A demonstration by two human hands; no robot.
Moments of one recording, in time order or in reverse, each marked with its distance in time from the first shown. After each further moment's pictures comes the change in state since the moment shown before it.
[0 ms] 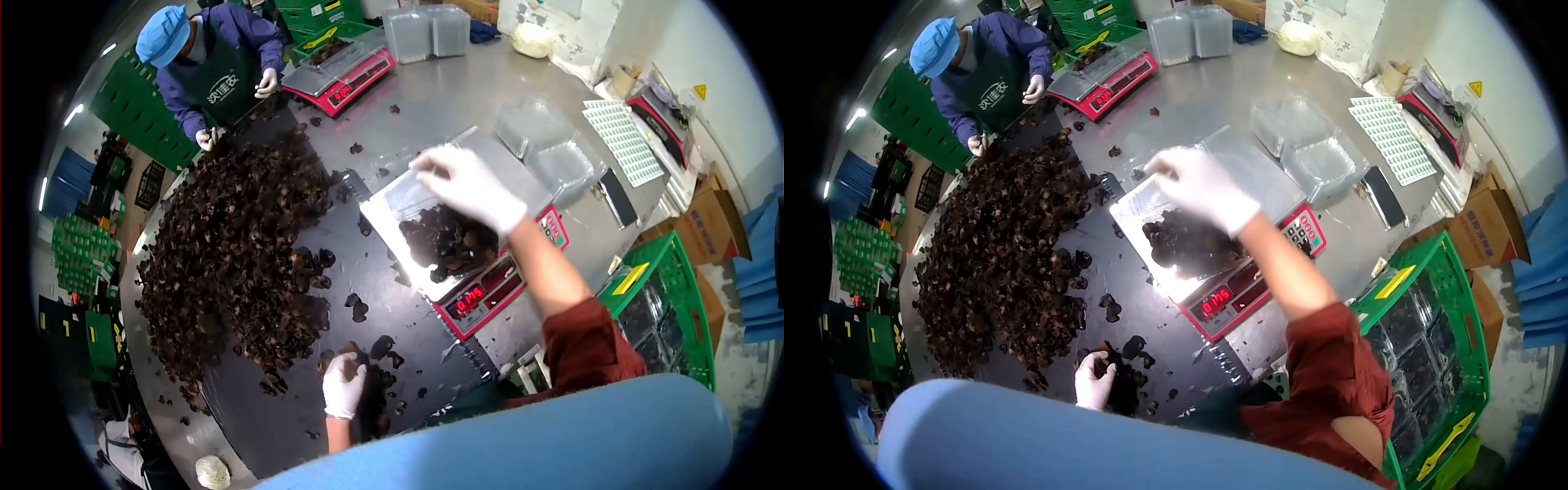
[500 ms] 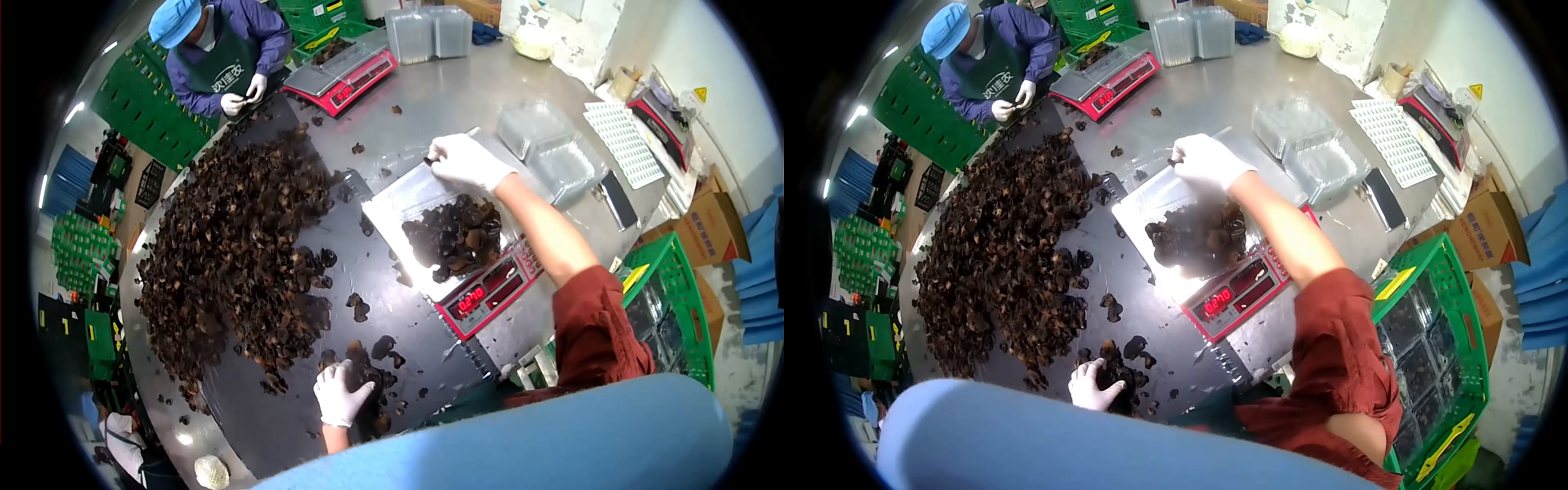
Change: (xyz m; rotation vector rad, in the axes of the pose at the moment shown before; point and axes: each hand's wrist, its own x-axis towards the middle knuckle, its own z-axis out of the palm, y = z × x) left_hand -0.019 0.005 -0.022 0.507 -0.074 0.089; right_hand 0.040 0.061 -0.002 -0.217 -0.251 0.112
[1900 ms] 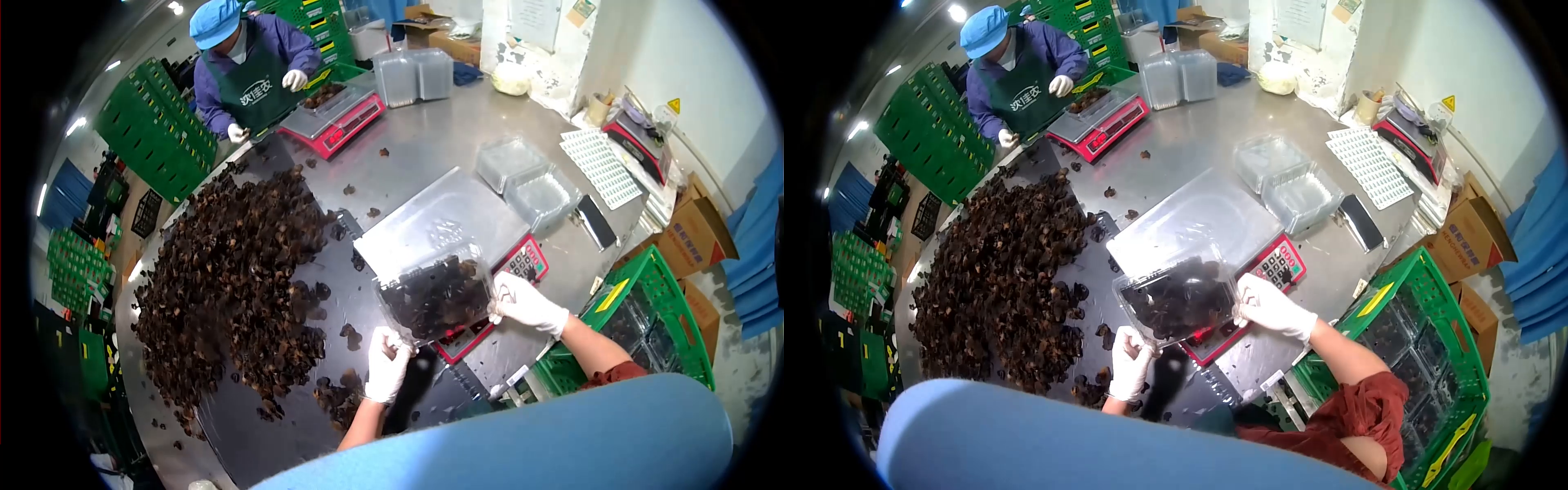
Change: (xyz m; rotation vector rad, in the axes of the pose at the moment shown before) left_hand 0.085 0.127 0.016 -1.538 -0.204 0.085; right_hand -0.224 -0.009 0.012 1.047 -0.118 0.287
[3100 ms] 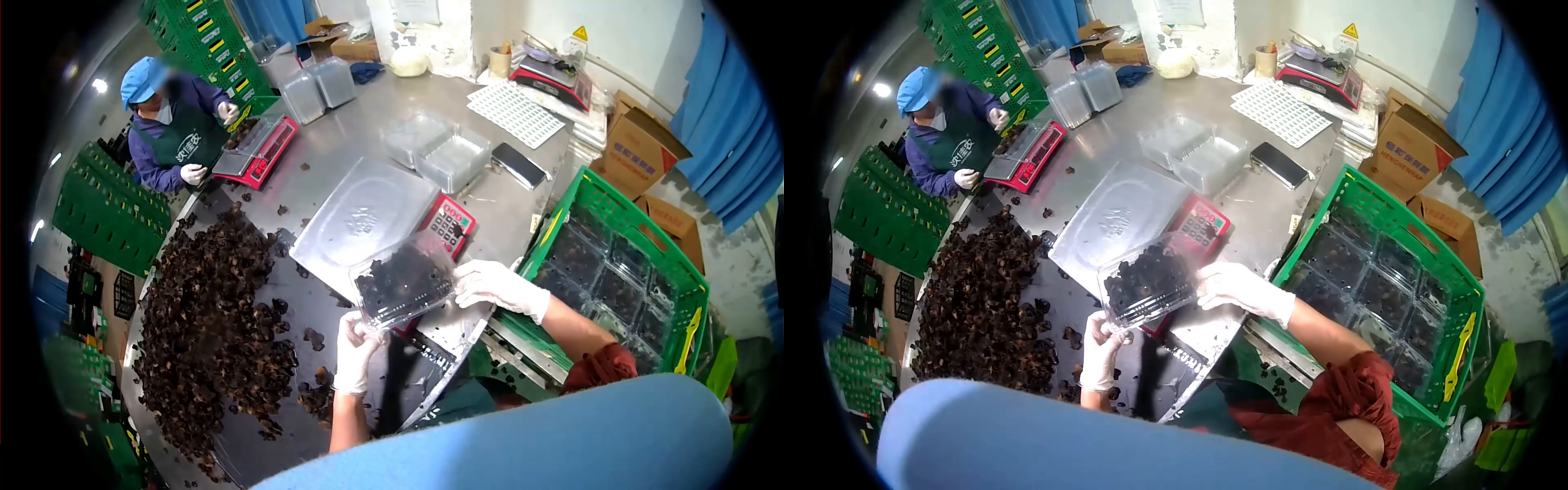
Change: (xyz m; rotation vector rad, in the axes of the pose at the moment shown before) left_hand -0.020 0.027 0.040 -0.039 -0.181 -0.147; right_hand -0.107 0.024 -0.001 0.425 0.057 -0.074
